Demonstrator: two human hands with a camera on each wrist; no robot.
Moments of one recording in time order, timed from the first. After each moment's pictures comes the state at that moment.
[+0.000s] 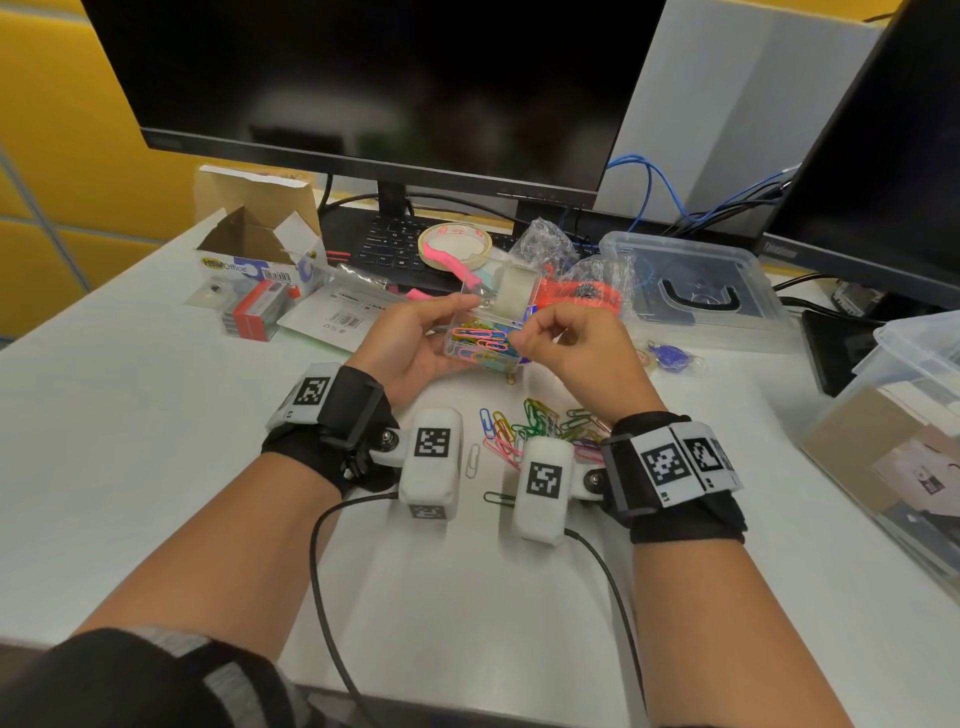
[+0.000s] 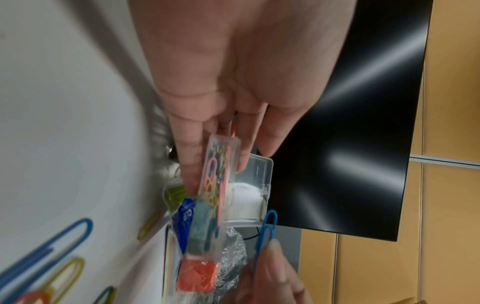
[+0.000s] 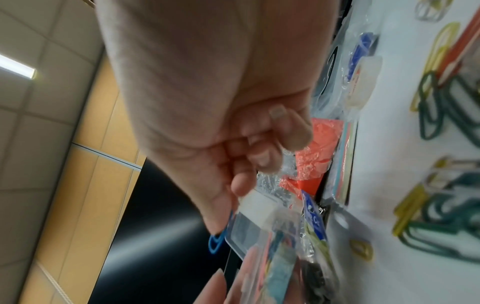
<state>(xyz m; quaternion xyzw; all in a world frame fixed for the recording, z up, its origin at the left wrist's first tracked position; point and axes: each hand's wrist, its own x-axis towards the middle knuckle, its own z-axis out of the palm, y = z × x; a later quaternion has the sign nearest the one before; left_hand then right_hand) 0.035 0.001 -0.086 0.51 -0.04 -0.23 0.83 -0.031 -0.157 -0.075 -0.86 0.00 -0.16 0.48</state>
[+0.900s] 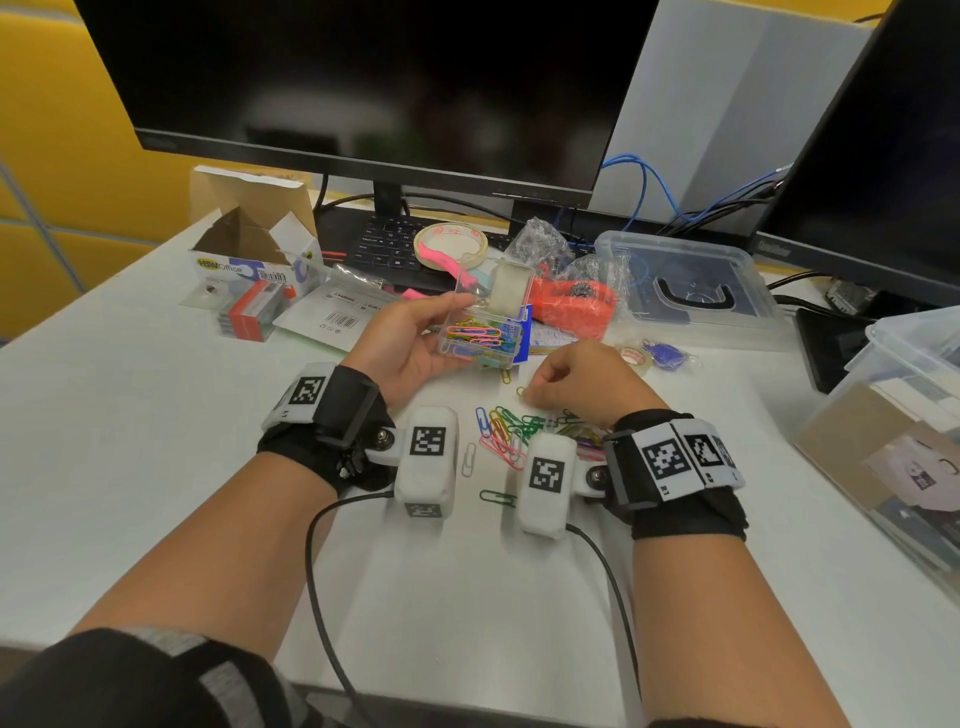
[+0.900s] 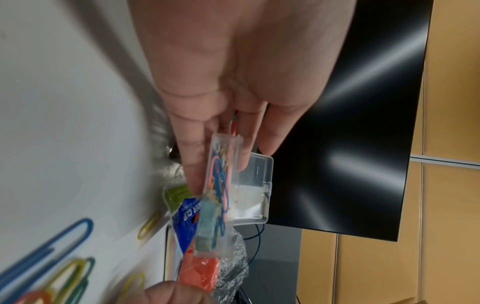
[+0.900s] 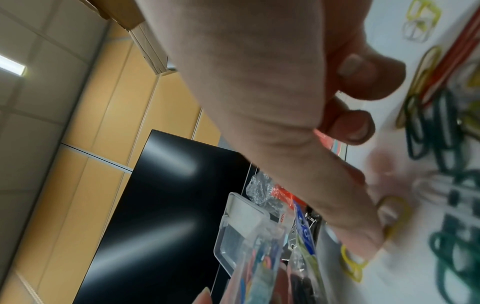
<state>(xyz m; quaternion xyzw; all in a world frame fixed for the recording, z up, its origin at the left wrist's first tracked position) 0.038 0.003 -0.088 0.50 -0.04 -0.23 0.83 -0.036 -0.170 -0.080 -0.95 0.08 0.02 0.31</state>
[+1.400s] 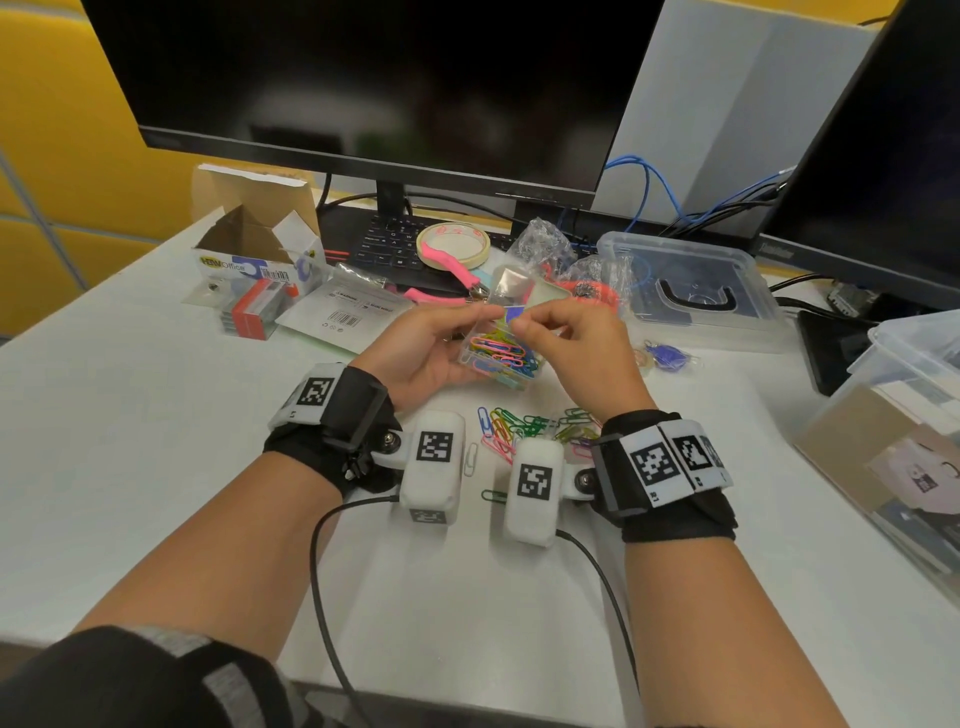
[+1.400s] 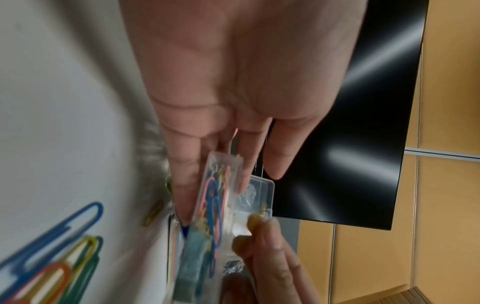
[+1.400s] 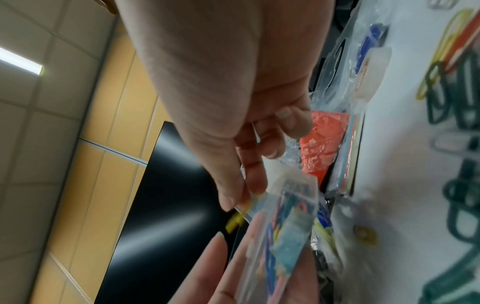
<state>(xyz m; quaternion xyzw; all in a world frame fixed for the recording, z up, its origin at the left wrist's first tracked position) 0.028 -0.001 -0.084 0.52 -0.12 -0.29 0.80 -0.029 -0.154 -0.074 -0.88 0.00 -0.21 0.43</state>
